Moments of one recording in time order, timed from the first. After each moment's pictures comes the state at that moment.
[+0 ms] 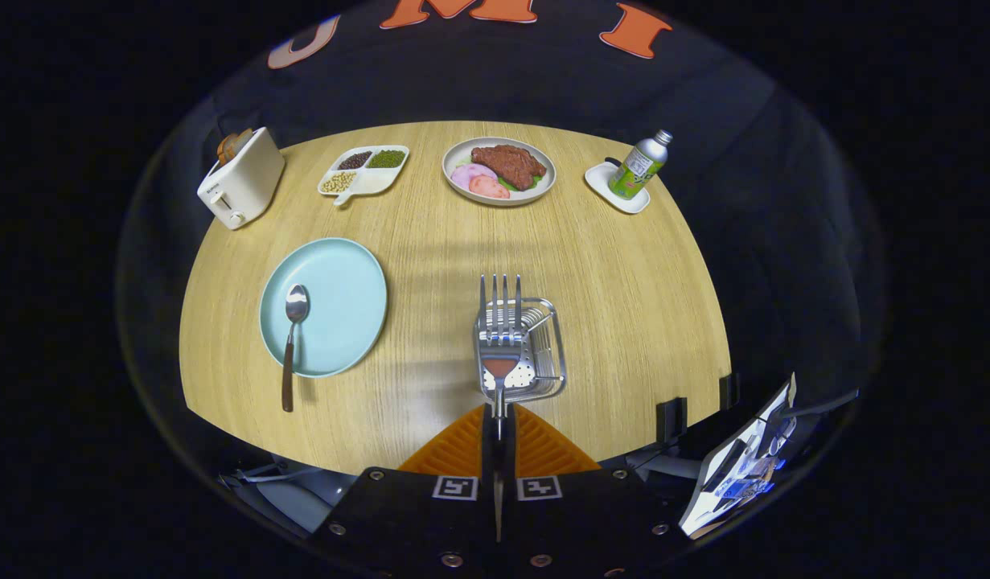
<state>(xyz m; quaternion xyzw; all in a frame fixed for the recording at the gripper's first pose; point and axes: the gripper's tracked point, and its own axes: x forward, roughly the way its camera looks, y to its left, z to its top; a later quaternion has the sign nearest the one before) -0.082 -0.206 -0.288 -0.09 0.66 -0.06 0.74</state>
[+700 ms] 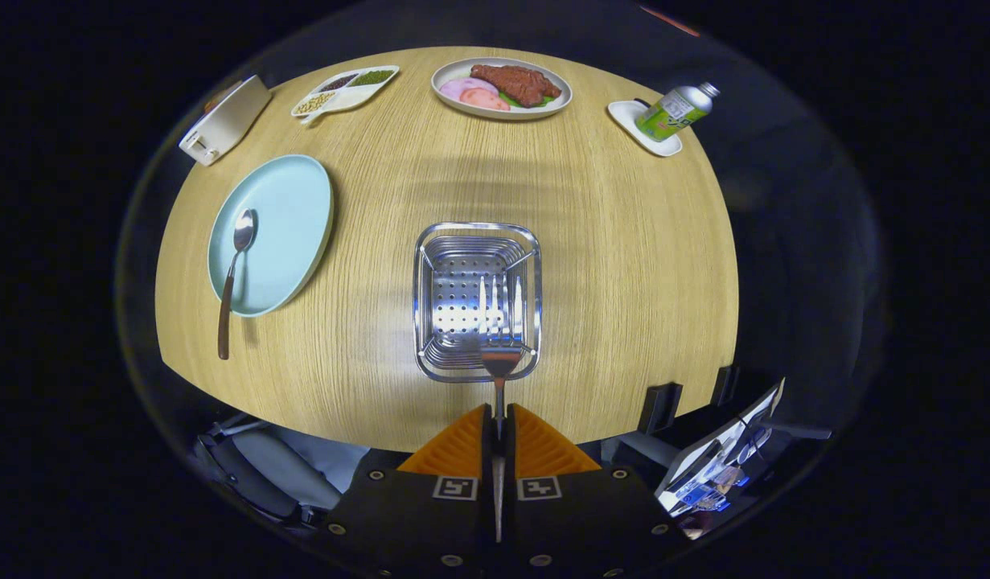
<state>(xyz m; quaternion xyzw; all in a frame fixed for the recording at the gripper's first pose) -0.109 -0.243 -0.335 -0.13 0.77 -0.03 0.62</state>
